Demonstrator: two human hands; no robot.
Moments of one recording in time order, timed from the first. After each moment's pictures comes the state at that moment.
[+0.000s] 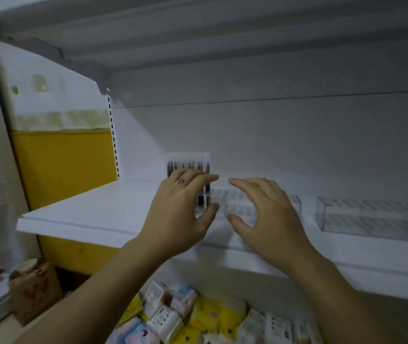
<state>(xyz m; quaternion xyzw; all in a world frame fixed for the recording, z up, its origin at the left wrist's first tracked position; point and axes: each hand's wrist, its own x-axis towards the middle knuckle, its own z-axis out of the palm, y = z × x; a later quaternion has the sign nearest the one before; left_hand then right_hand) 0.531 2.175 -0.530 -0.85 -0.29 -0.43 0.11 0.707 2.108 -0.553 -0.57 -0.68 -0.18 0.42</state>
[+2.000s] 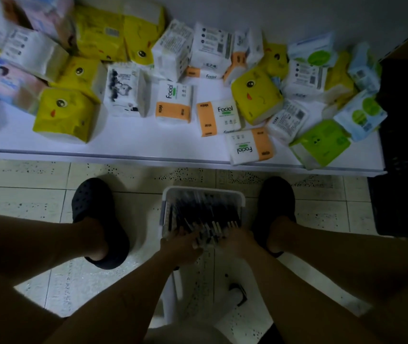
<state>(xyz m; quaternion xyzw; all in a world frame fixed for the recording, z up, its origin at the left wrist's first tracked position) 0.569 1.963 -1.135 -0.80 -0.32 0.34 -0.39 0.725 1.883 -1.106 -0.78 -0.27 0.56 -0.07</state>
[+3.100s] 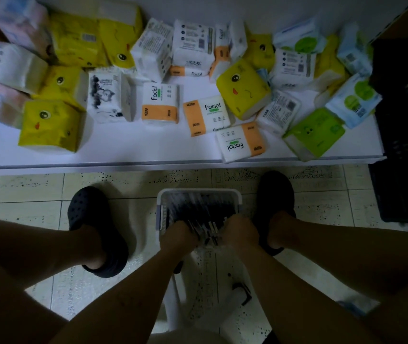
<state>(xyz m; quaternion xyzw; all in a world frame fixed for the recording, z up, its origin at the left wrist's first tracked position) 0.598 1.972 -1.126 -0.72 -0.50 0.27 -0.41 0.731 1.894 -1.101 -0.87 -0.24 0.43 -0.06</state>
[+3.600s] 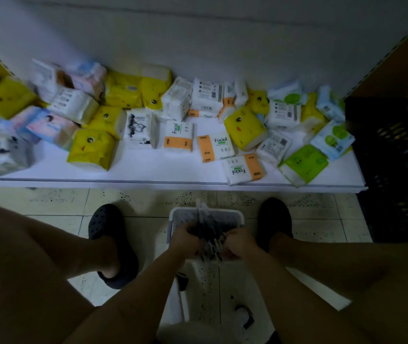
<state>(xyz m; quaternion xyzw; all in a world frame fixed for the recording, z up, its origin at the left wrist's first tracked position) 0.588 1.974 -1.038 -0.55 -0.55 0.04 -0.63 0.722 1.893 -1.062 -0.82 -0.13 0.53 0.18</state>
